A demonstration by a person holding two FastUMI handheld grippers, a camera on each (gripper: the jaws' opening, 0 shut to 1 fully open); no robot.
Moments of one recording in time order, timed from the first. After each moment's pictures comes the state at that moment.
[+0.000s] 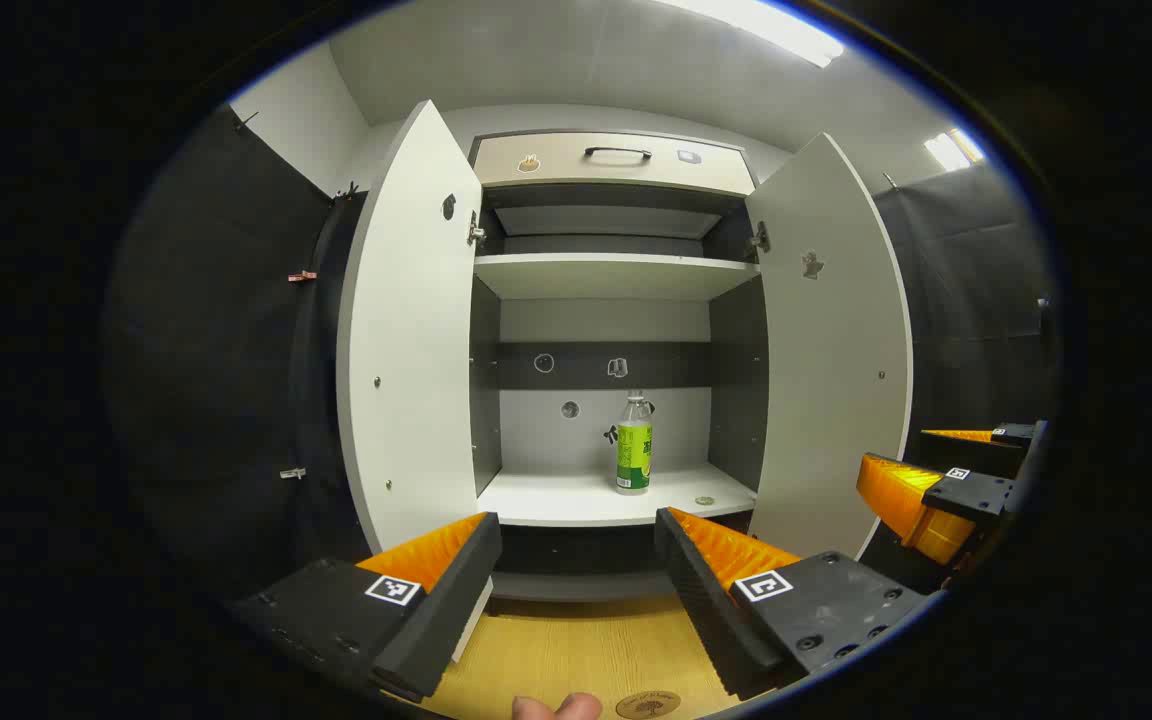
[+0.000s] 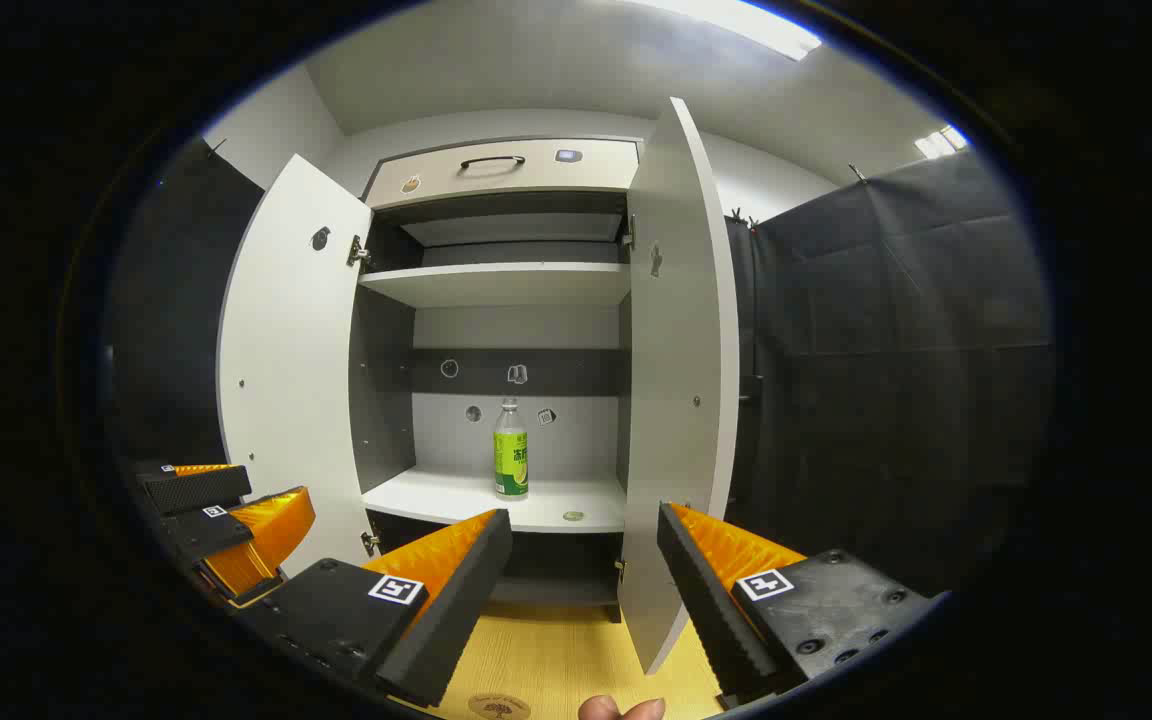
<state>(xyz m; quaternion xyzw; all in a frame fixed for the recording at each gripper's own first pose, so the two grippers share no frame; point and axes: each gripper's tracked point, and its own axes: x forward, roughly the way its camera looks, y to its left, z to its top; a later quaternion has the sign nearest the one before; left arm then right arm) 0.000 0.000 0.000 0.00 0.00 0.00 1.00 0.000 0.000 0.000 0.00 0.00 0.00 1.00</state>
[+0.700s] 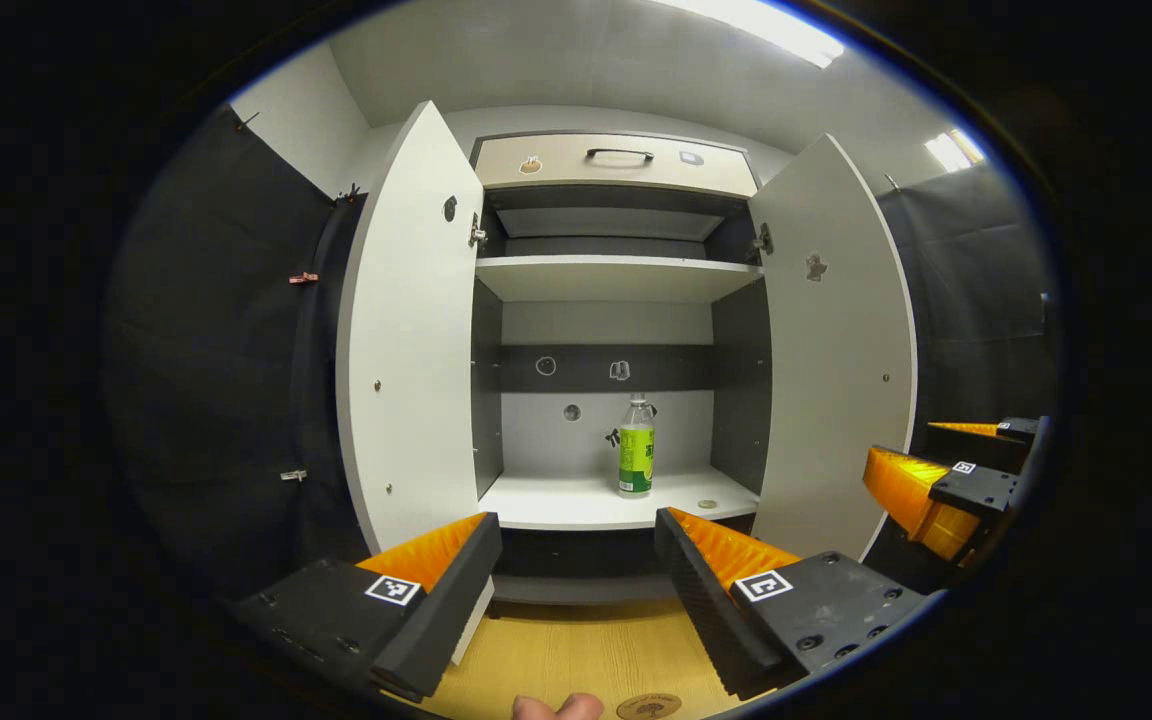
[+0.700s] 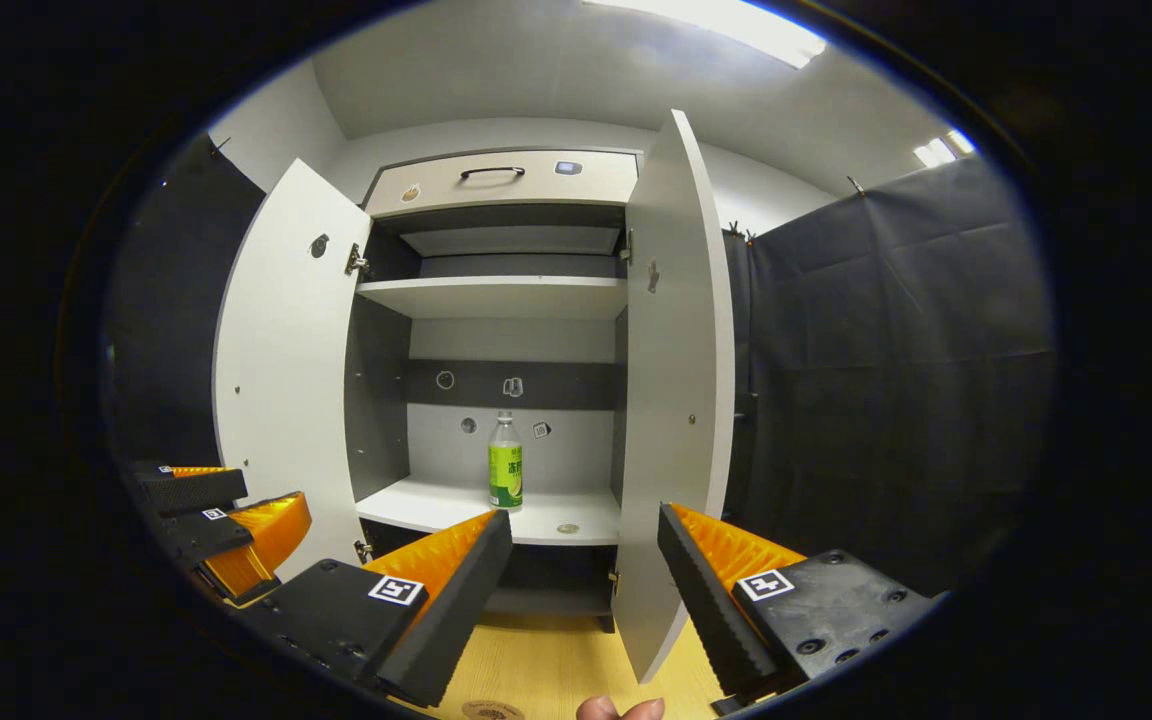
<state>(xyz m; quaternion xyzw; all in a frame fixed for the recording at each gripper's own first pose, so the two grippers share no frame) 0.001 0.000 0.000 0.00 -0.01 0.00 1.00 0.000 0.001 0.004 0.00 -0.01 0.00 1.00</state>
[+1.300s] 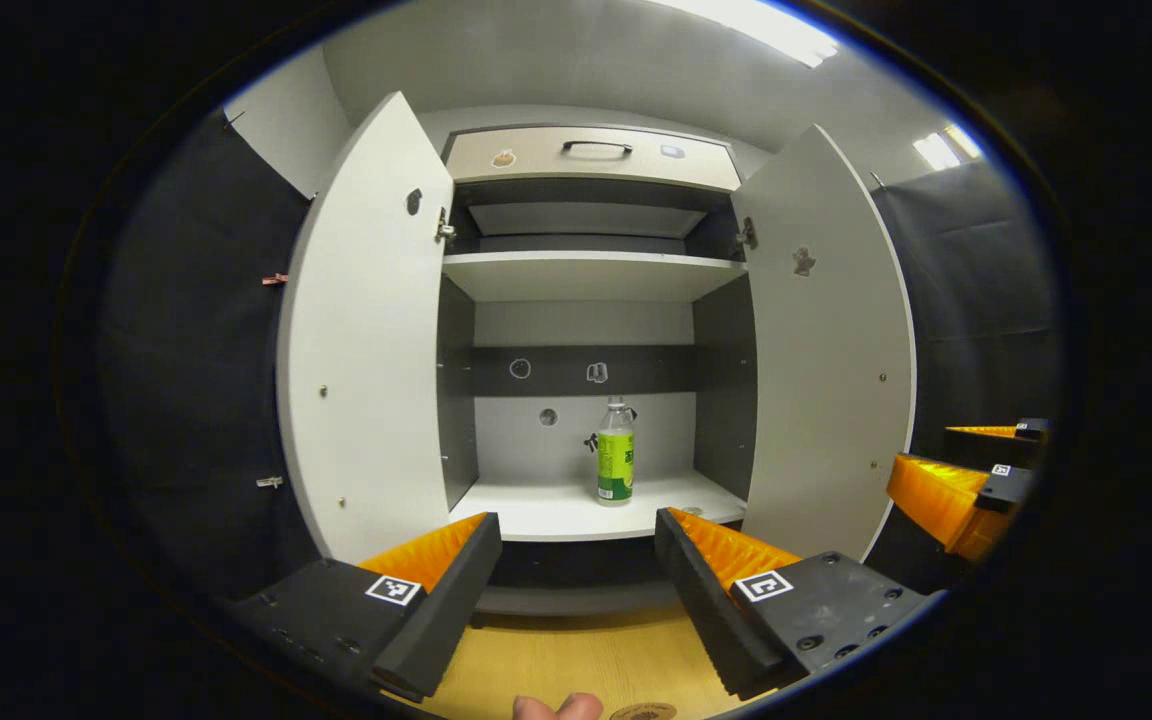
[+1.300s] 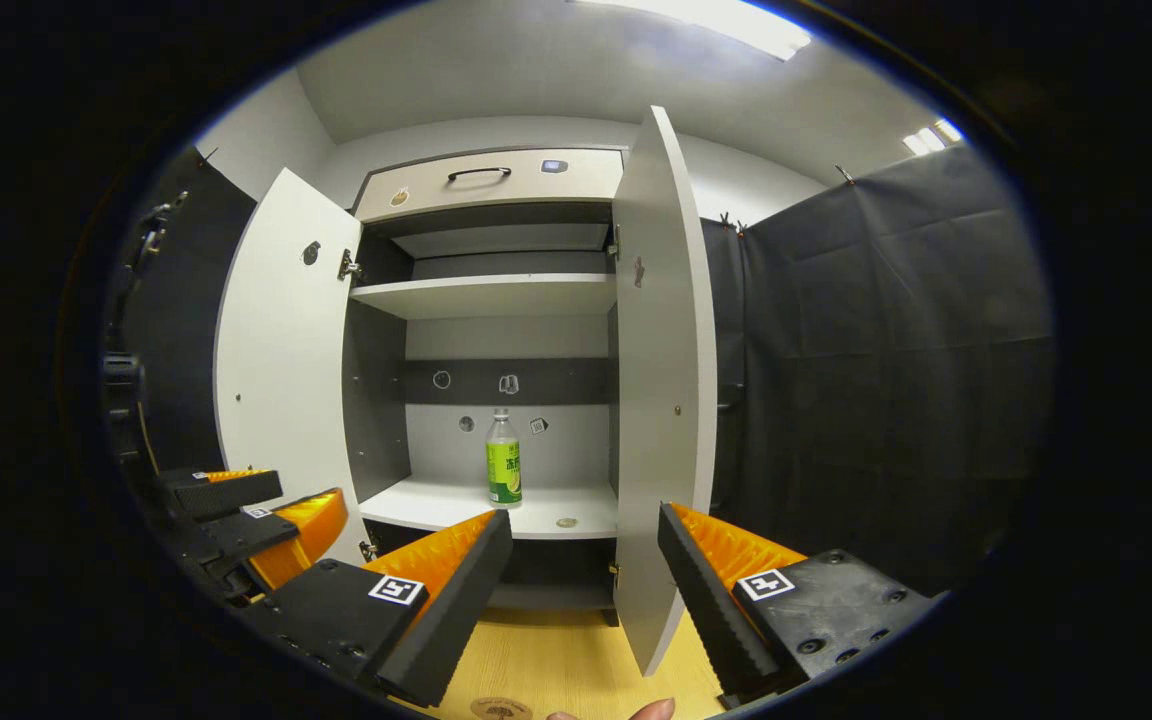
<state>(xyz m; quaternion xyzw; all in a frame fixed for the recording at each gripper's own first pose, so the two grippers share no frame) 0.010 -0.009 0.000 0.00 -0.01 -0.04 1.00 -0.009 -0.016 0.009 0.01 -0.01 -0.01 1.00</state>
